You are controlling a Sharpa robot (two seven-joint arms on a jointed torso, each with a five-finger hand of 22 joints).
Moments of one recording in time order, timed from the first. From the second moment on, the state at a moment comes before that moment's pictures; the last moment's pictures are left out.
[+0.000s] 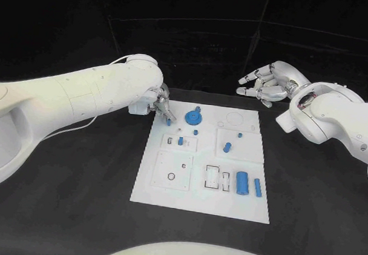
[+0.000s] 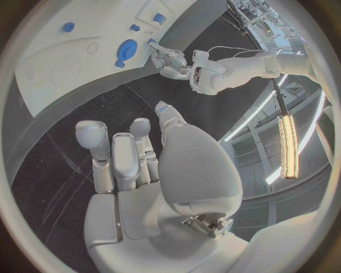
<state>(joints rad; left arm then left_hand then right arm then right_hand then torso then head) 1.34 -0.40 -0.07 0.89 -1.07 0.41 -0.59 1.23 0.12 -0.12 0.22 0.05 0.89 0.07 0.54 0.46 1.26 -0.01 1.09 0.93 1.47 -0.07 1.57 1.31 0.09 1.42 0.03 1.21 1.11 1.33 -0.79 -0.04 1.40 -0.89 -0.32 -0.01 1.35 -0.08 0.02 0.15 0.36 0.89 0.14 0.17 0.07 1.20 0.06 0.95 0.86 1.47 -0.02 1.25 1.07 0.12 1.22 0.09 1.21 0.86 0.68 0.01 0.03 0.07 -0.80</state>
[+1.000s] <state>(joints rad) 1.34 -0.44 -0.07 0.93 -1.05 0.38 -0.52 1.36 0.09 0.18 0.08 0.05 0.89 0.07 0.54 0.43 1.26 -0.01 1.06 0.90 1.47 -0.07 1.57 1.31 0.09 1.42 0.03 1.21 1.13 1.33 -0.79 -0.04 1.40 -0.89 -0.32 -0.01 1.36 -0.07 0.02 0.15 0.36 0.89 0.14 0.17 0.07 1.20 0.06 0.95 0.86 1.47 -0.02 1.25 1.07 0.12 1.22 0.09 1.21 0.86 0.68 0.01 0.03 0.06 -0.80</state>
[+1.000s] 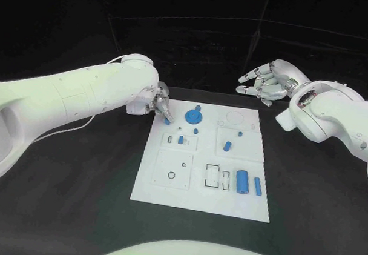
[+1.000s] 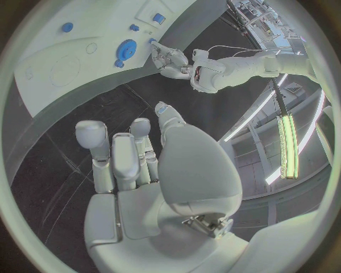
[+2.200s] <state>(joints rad) 1.28 -0.69 -0.07 1.35 -1.01 0.09 -0.50 1.20 -0.03 0.47 0.03 0.05 0.89 0.07 0.61 0.46 1.29 -0.01 1.06 0.88 1.47 -0.07 1.57 1.31 0.09 1.43 0.04 1.23 1.16 1.33 -0.80 -0.04 1.40 -0.89 -0.32 -0.01 1.36 -0.07 0.02 0.15 0.37 0.89 0.15 0.17 0.07 1.20 0.06 0.95 0.86 1.47 -0.02 1.25 1.07 0.12 1.22 0.09 1.21 0.86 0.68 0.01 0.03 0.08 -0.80</state>
